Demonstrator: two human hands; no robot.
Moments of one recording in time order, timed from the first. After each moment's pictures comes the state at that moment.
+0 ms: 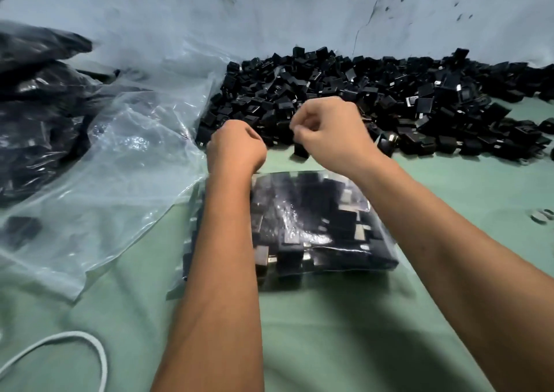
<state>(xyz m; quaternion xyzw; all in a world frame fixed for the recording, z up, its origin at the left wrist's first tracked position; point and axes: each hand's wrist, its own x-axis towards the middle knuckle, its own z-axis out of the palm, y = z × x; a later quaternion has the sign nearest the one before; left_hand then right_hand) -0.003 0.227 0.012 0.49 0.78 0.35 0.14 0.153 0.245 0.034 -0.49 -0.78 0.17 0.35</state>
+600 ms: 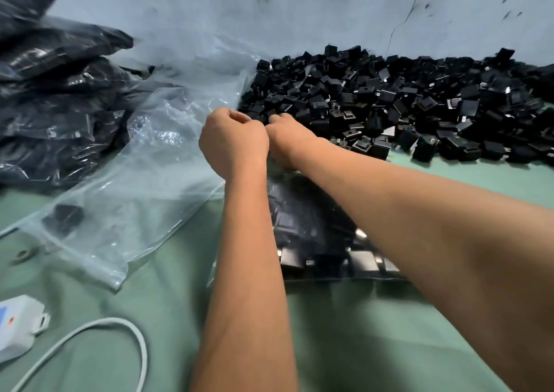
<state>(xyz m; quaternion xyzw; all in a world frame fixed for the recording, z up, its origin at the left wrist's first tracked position) -0.036 0.215 0.020 0.29 0.78 0.55 0.06 0.028 0.308 0.000 -0.39 -0.91 -0.08 -0.02</state>
